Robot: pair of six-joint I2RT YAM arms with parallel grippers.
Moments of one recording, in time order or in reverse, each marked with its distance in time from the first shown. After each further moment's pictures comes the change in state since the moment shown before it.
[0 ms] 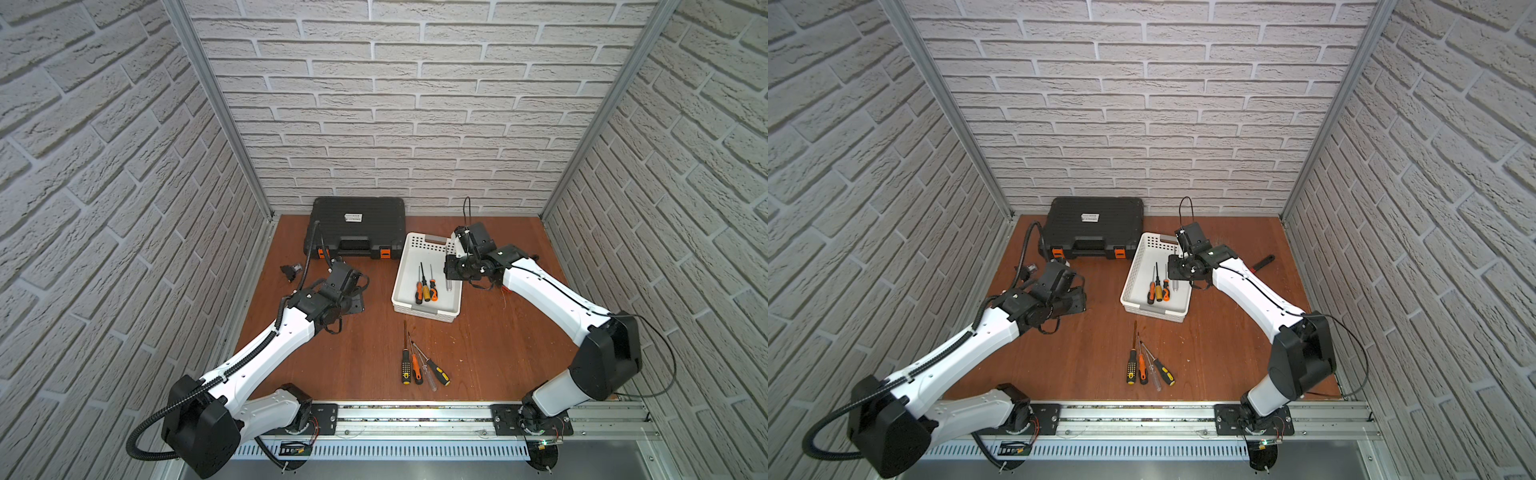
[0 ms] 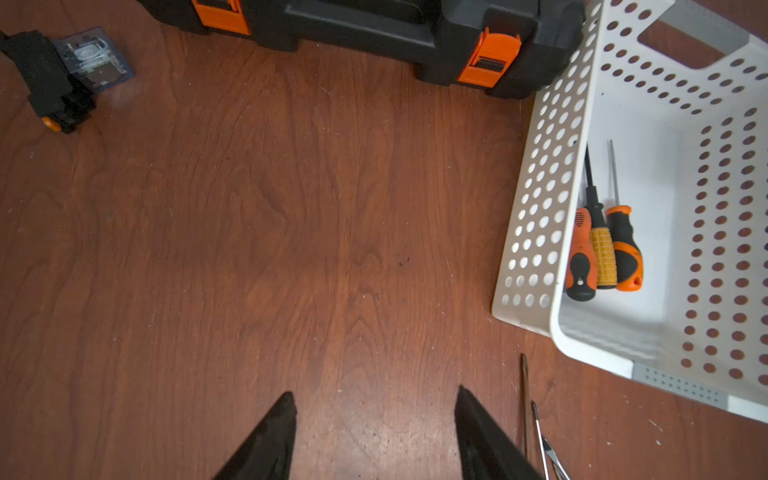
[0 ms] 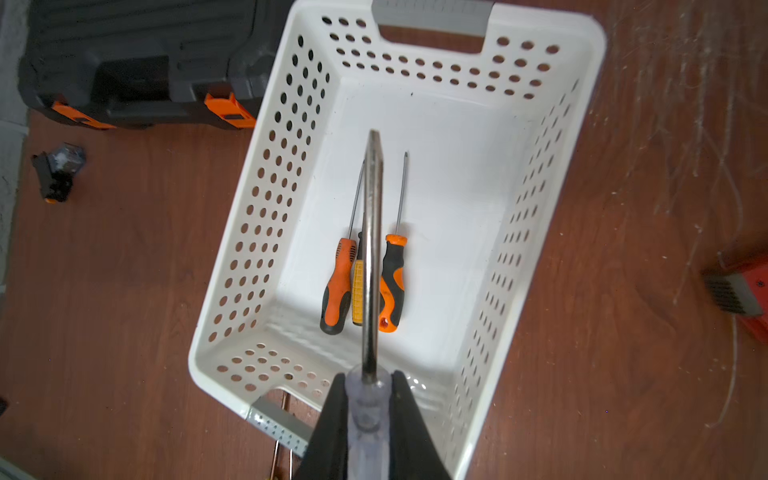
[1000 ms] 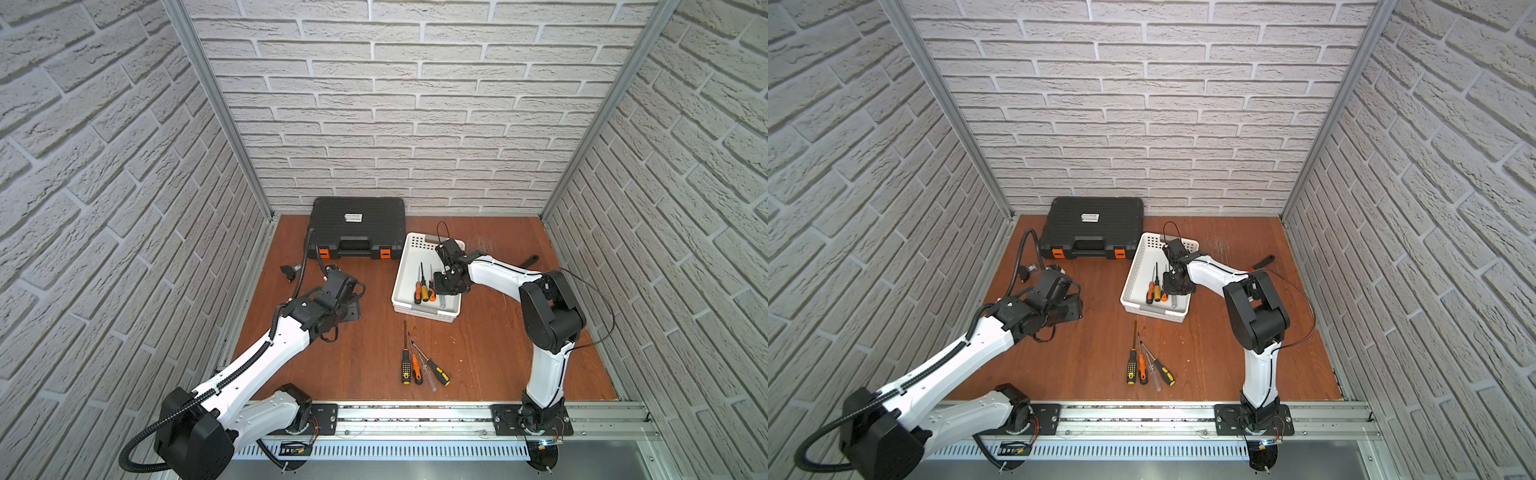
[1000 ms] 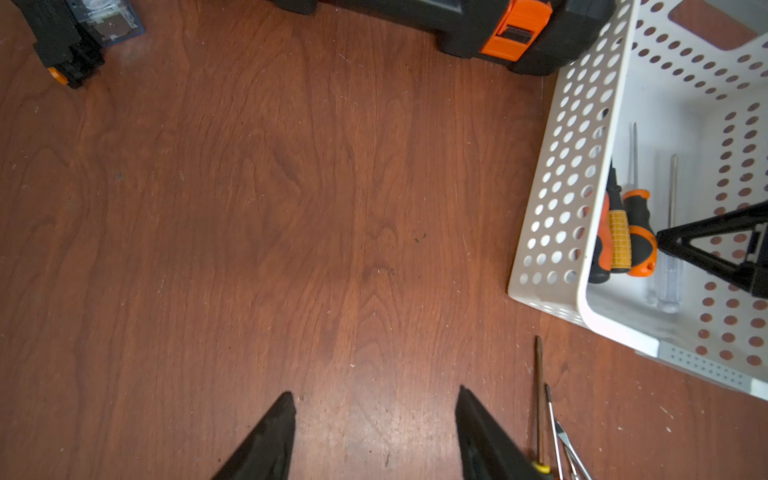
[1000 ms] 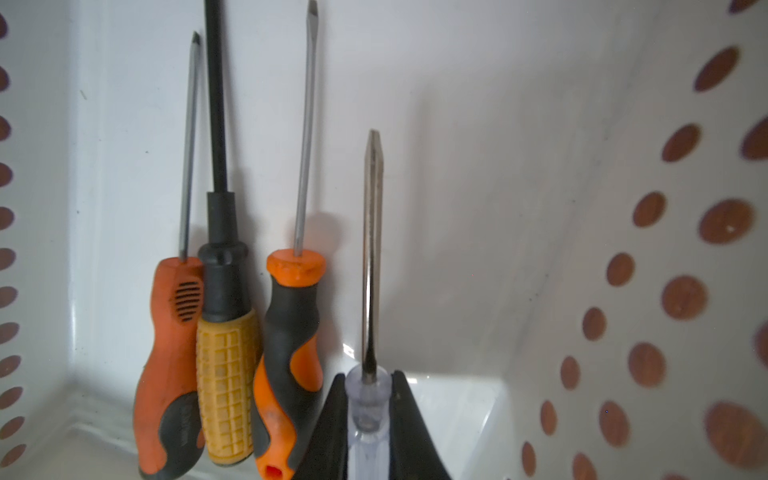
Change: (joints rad) left arm 0.002 -0.051 -0.060 -0.019 0.007 -0.030; right arm -0.011 0.321 -0.005 0.079 0.014 0.008
